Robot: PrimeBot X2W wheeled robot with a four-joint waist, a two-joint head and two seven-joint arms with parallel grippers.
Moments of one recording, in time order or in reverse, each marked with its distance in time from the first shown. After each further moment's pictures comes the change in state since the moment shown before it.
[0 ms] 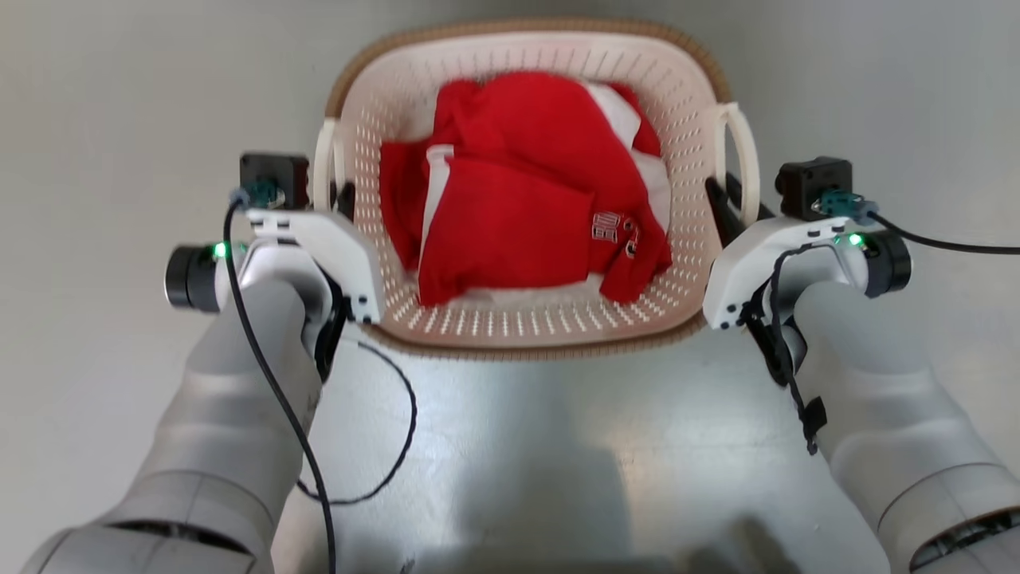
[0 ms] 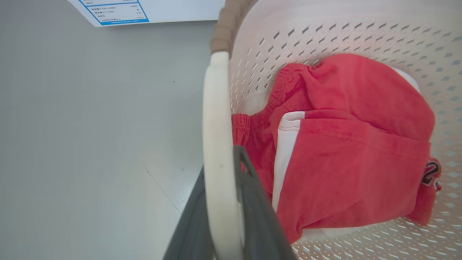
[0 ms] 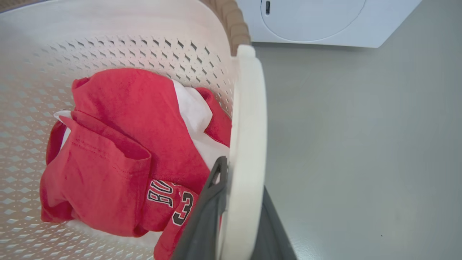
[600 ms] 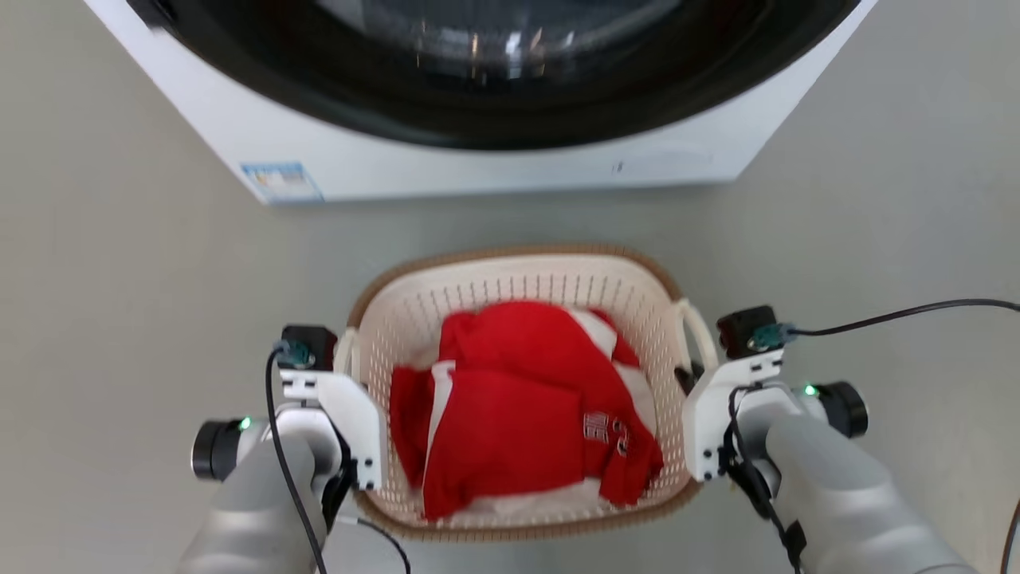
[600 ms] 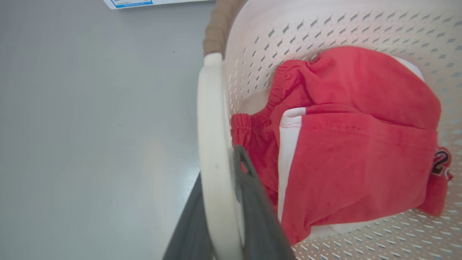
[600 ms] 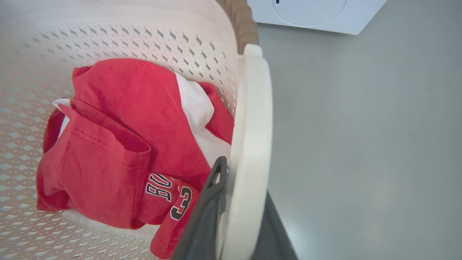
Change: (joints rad) left arm 0.274 0.002 -0.048 0.008 -0.034 -0.019 0.160; right arm 0.204 0.007 0.233 0.020 0.179 0.000 0.221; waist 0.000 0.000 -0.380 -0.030
